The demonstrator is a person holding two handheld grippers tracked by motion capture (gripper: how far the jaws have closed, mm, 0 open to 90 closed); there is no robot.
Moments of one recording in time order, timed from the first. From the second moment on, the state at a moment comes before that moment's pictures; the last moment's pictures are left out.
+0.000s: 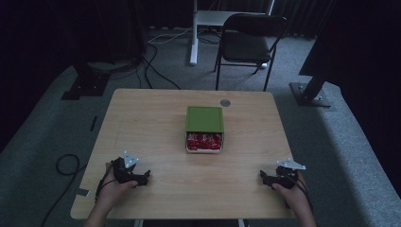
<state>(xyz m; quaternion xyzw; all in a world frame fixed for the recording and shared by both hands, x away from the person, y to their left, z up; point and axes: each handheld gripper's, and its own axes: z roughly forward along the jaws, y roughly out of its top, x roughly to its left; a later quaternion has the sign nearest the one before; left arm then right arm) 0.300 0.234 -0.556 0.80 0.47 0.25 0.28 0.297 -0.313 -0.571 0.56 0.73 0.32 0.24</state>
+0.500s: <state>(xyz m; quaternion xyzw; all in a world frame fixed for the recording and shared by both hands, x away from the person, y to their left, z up) 0.307 0.177 -0.554 0.84 0.38 0.29 0.26 0.297 -0.313 -0.571 0.56 0.73 0.32 0.24</state>
